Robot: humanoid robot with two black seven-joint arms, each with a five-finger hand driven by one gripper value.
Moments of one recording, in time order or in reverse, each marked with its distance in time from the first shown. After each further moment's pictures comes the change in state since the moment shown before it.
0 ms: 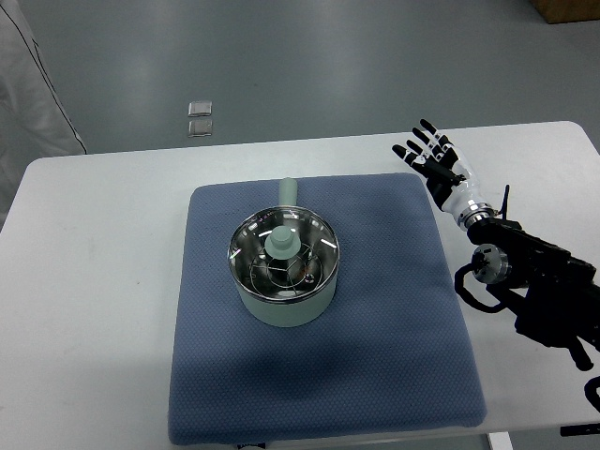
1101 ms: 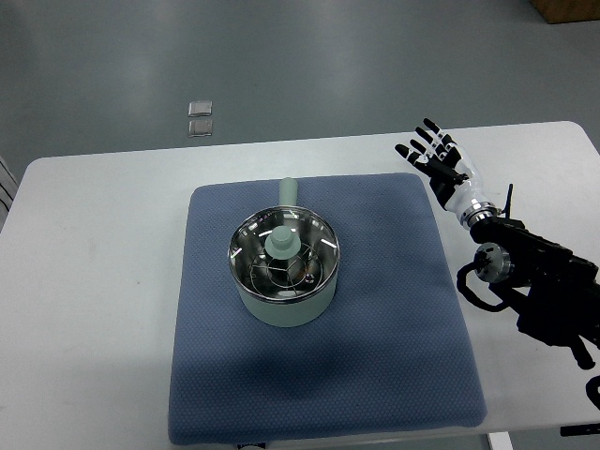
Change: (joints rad) left arm -0.004 0.000 0.000 0.005 0.000 0.011 0.000; right arm 0.003 -0.003 -0.001 -0.015 -0.004 -0.003 -0.002
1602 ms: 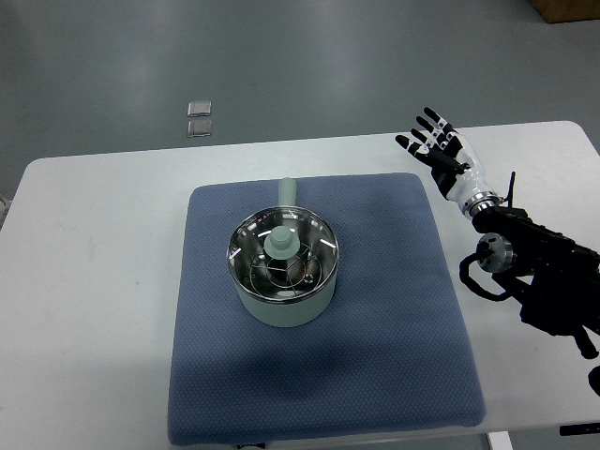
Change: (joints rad) left arm 0.000 0.000 0.001 0.000 0.000 0.000 0.000; right arm 0.048 -0.014 -0.018 0.004 -0.067 0.005 0.000
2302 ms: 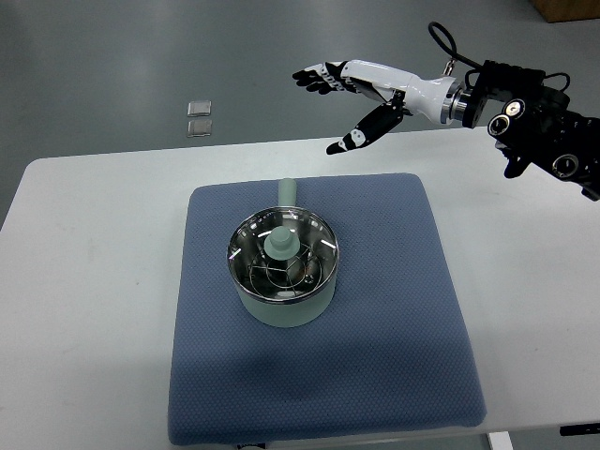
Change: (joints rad) left arm 0.001 0.000 -0.001 0.000 -0.001 0.000 0.000; right arm 0.375 -0.172 -0.042 0.252 -1.157 0.274 -0.001
